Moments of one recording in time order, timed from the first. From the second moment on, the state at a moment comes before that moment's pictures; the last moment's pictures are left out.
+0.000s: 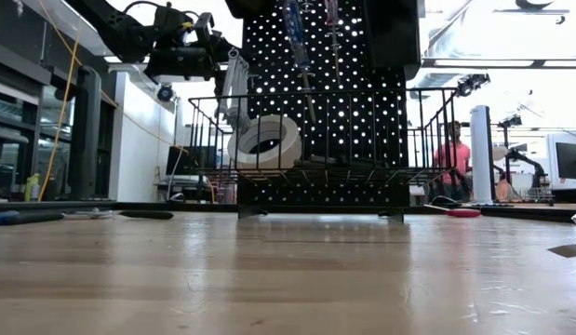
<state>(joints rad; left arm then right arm) 0.84 1.44 0.93 0.42 0.90 -0.37 0.27 1.78 2.32 -1.43 -0.07 1.07</state>
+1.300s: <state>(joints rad) 0.84 1.44 0.93 0.42 0.89 -0.40 0.67 1.73 0.86 -0.83 -0.58 1.77</state>
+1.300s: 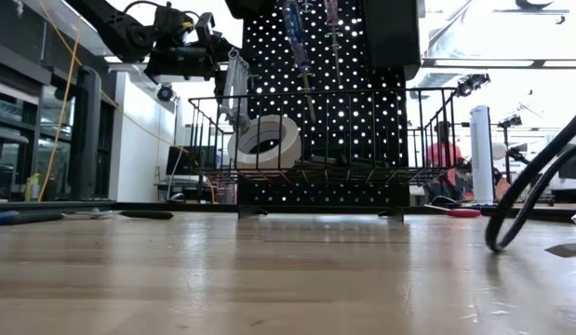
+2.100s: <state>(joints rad) 0.84 1.44 0.93 0.42 0.82 -0.37 0.54 1.72 0.76 -0.98 -0.43 1.57</state>
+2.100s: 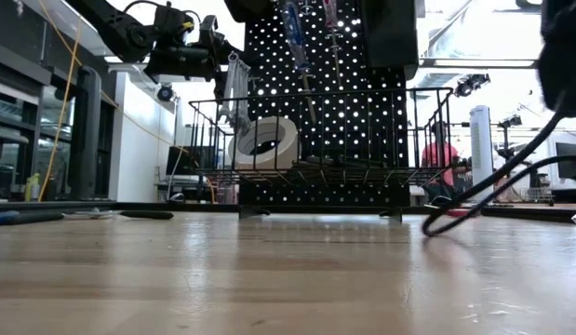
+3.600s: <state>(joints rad) 0.84 1.44 0.93 0.42 0.72 -0.31 0.26 1.47 0.83 -1.39 -0.06 1.25</state>
